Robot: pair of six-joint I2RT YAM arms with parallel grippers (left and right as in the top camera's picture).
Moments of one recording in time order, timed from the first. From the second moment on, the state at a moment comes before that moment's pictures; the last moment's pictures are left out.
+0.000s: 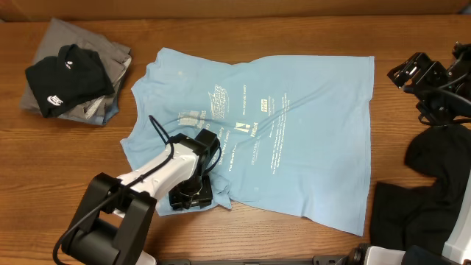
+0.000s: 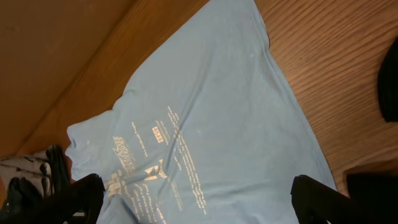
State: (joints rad) left arm -0.48 1.70 0.86 -1.01 0.06 -0.68; right arm -0.31 1.48 1.77 -1.34 -0.33 0.44
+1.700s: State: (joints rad) left arm -0.24 1.71 1.04 -0.98 -0.14 -0.42; right arm -0.31 1.48 1.77 -1.34 -0.33 0.44
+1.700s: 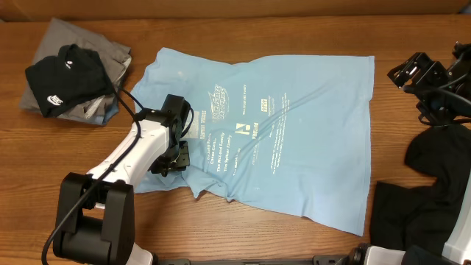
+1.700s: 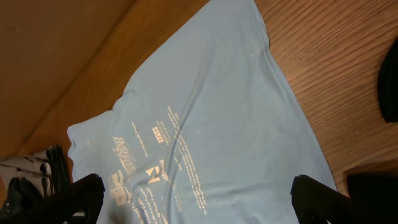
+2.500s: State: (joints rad) left arm -0.24 1.70 1.09 -1.13 -0.11 -0.42; right arm -0.31 1.48 1.77 -1.35 -0.33 0.44
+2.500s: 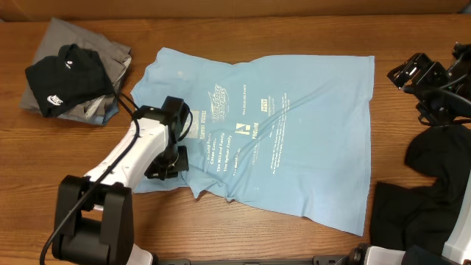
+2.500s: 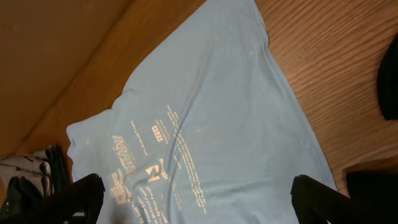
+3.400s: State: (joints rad) left arm -0.24 1.68 0.91 -0.85 -0.11 -0.43; right arm -0.31 1.48 1.77 -1.35 -0.33 0.44
